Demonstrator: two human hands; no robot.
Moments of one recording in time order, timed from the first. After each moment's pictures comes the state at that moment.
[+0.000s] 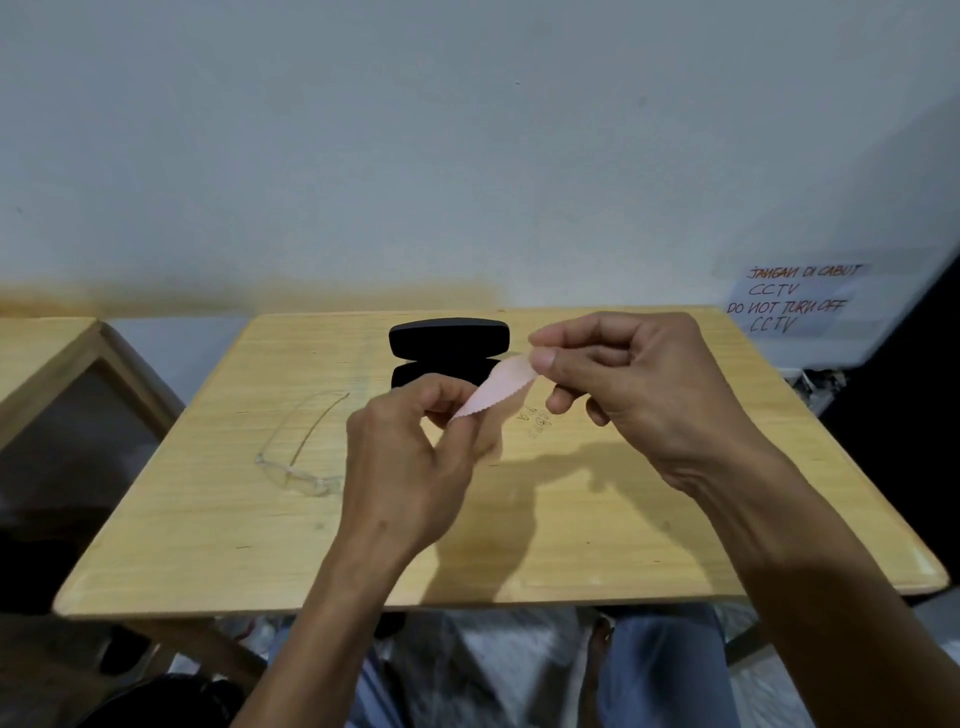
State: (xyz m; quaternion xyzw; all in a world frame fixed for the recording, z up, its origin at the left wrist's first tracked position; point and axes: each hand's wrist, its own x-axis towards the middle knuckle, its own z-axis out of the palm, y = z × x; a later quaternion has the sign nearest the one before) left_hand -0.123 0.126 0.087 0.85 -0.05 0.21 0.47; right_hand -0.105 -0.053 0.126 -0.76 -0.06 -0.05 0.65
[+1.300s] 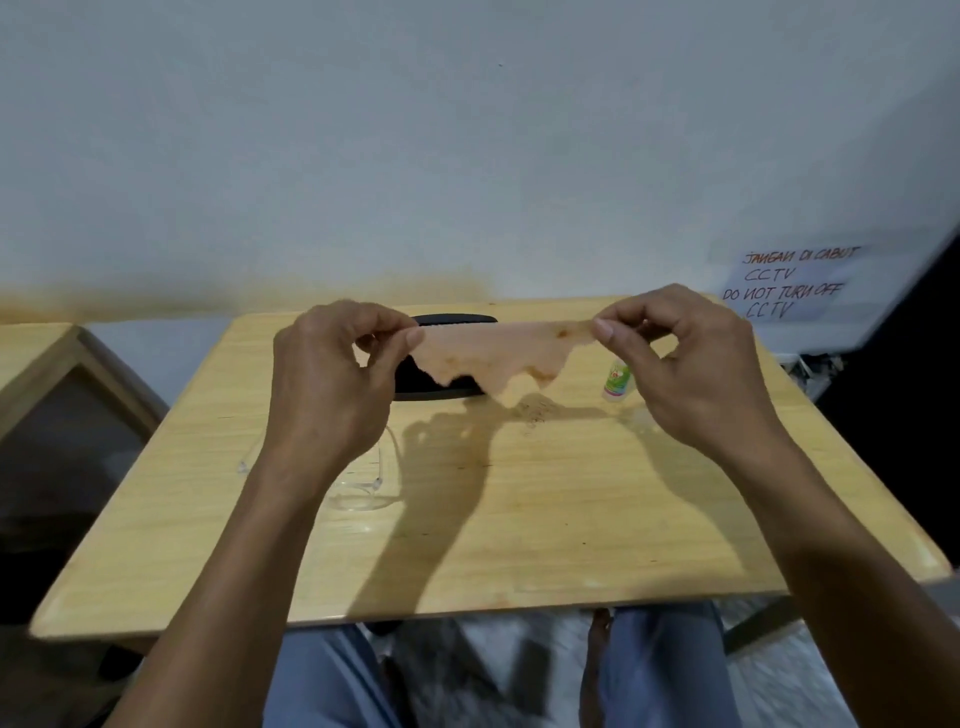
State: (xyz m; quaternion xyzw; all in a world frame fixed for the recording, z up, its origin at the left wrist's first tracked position) left_hand -0.065 0.162 0.104 0.88 -0.07 0.27 0.38; right_hand -0.069 -0.104 0.092 -0.87 -0.10 -0.29 0.39
